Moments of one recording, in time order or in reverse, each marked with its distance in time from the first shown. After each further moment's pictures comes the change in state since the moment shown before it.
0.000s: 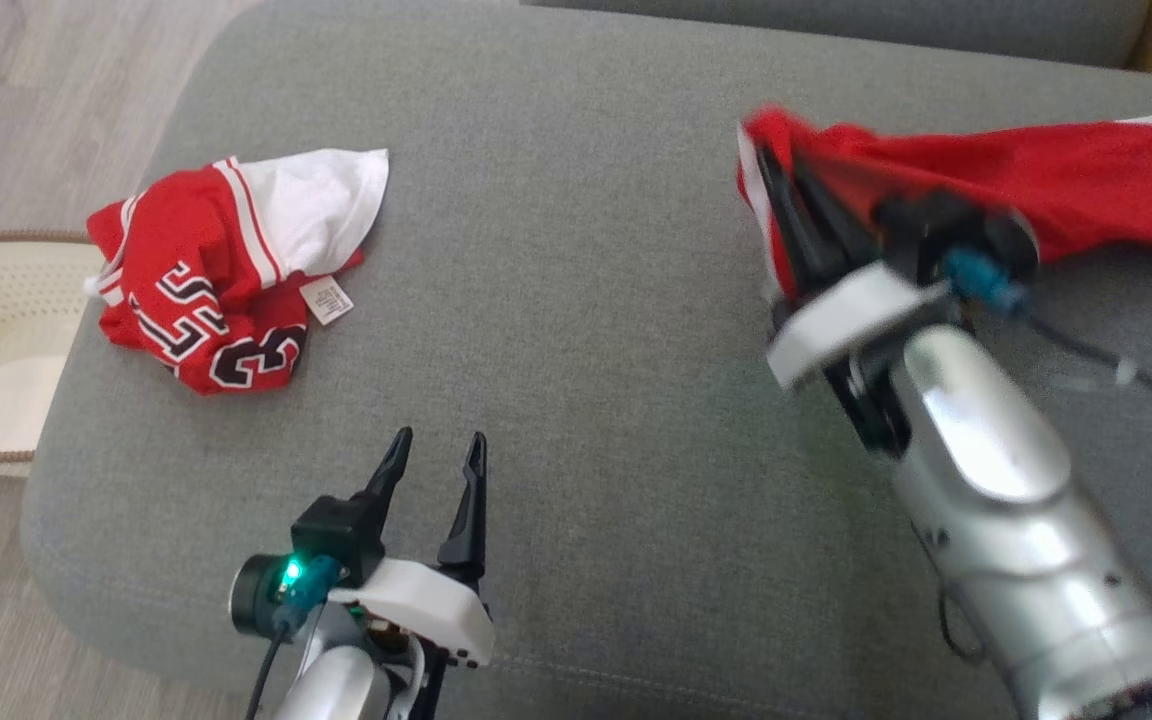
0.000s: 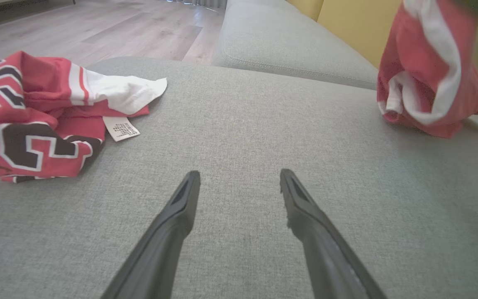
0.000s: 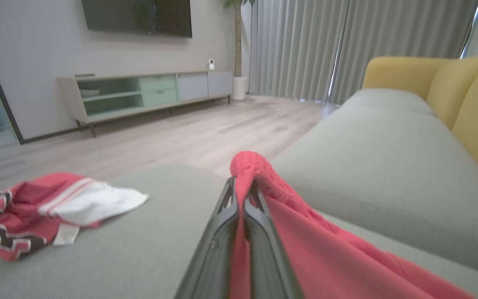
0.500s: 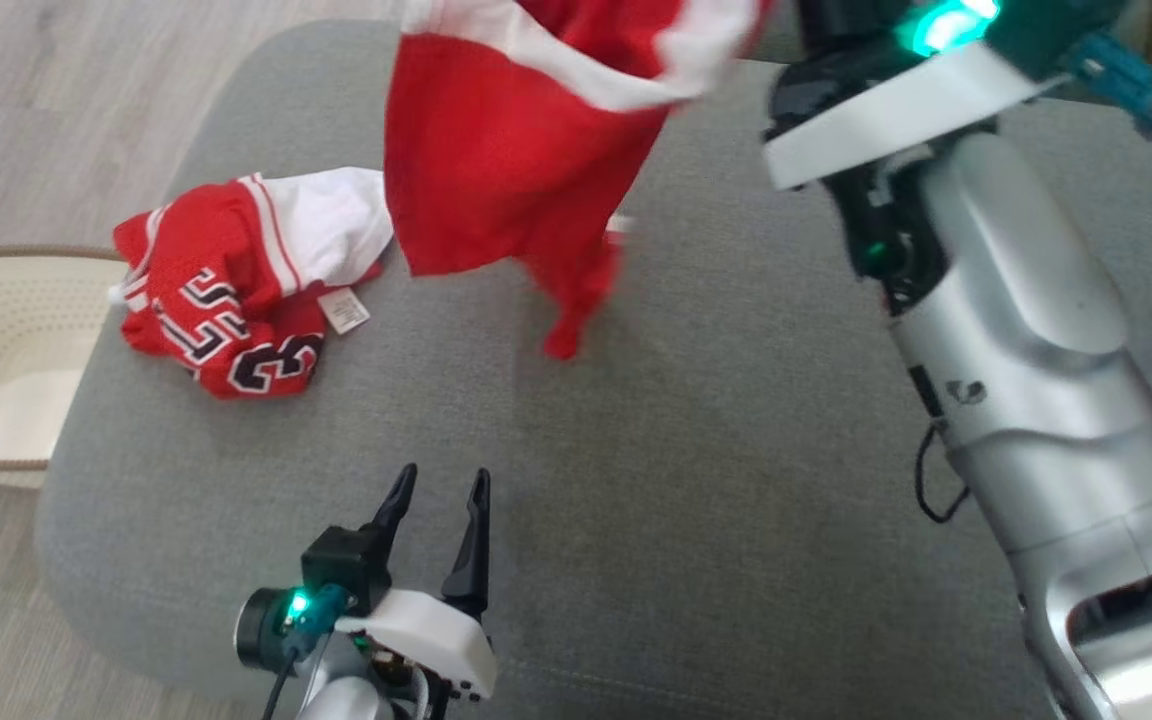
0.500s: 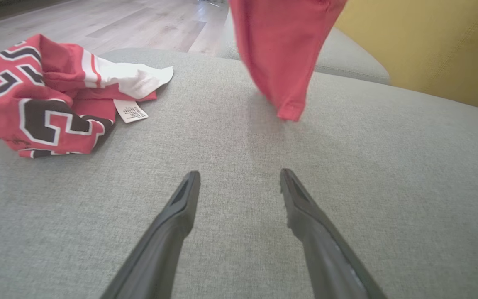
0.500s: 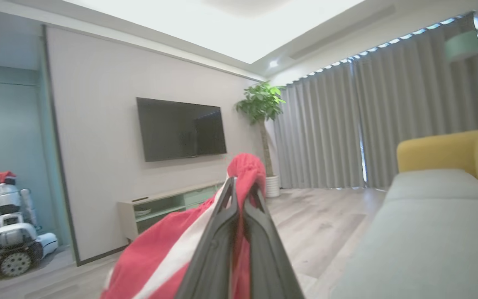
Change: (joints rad) left arm 0.040 0.000 -0.019 0.018 0.000 0.001 0.000; right arm -0.253 0.010 0.042 -0.141 0.326 0.000 -0.019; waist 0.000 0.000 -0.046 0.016
